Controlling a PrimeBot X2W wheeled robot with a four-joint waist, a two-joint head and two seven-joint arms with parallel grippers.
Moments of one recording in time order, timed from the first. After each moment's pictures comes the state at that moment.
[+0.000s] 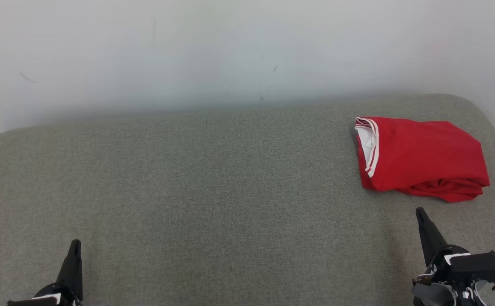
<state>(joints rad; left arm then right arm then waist) -0.08 0.04 0.09 0.30 -1.59 -0.12 0.11 -0.09 -0.05 -0.13 0.30 1.60 0.12 0.11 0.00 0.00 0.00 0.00</state>
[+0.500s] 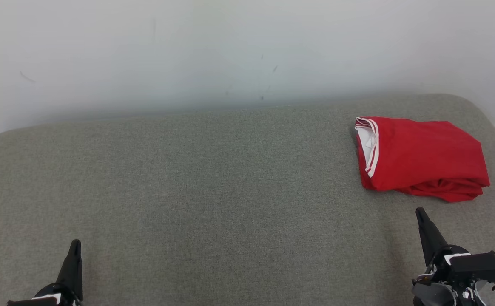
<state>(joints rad) -0.08 0.04 0.09 0.30 -1.59 -0.12 0.11 -0.09 -0.05 -0.13 0.30 1.60 0.12 0.11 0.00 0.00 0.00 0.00</state>
